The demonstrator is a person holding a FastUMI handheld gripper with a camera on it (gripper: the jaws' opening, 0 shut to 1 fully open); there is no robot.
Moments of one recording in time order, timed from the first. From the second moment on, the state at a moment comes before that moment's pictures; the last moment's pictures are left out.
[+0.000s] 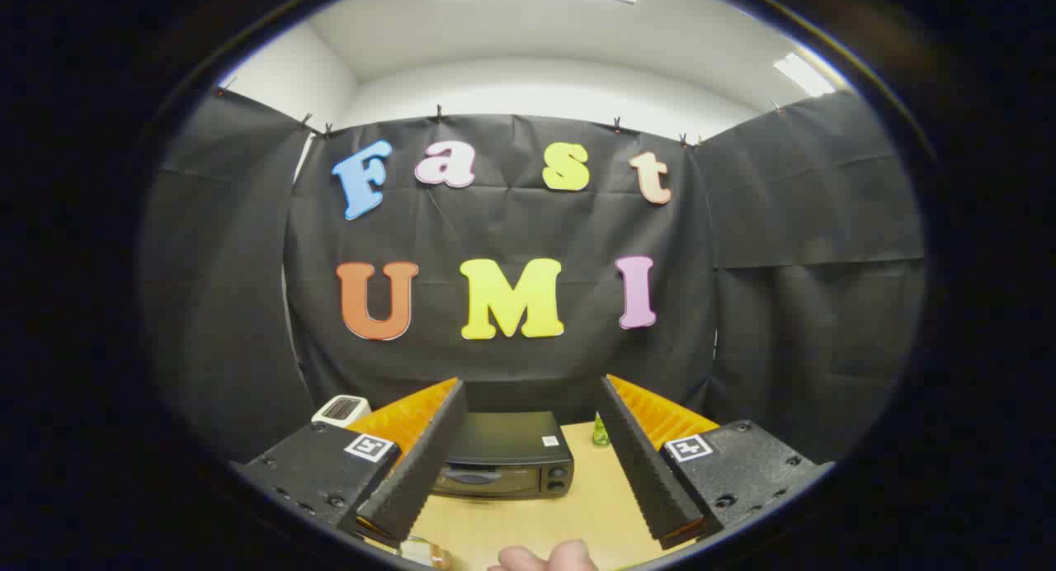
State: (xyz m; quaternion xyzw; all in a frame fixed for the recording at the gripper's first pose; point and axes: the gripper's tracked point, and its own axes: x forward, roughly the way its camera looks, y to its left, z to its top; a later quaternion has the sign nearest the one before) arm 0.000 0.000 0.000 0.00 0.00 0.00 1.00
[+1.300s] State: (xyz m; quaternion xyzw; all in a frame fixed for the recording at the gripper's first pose) arm 0.013 0.002 -0.020 0.03 0.02 0.01 1.00
